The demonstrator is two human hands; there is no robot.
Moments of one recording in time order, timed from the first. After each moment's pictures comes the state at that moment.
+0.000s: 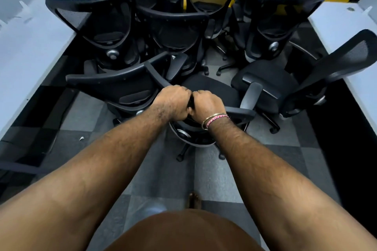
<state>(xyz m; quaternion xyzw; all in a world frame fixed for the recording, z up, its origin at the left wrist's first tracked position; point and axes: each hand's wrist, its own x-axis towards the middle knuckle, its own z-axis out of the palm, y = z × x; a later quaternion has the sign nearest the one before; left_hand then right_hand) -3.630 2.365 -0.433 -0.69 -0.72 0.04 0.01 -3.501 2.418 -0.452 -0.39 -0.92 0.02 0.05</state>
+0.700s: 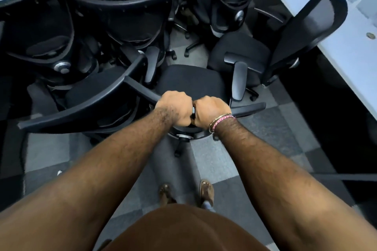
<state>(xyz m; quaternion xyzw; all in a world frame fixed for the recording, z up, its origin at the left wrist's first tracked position) -3.695 2.438 -0.465 -0.79 -0.58 0.17 -0.06 -3.561 2.449 -0.482 -0.48 -0.87 0.03 -0.08</state>
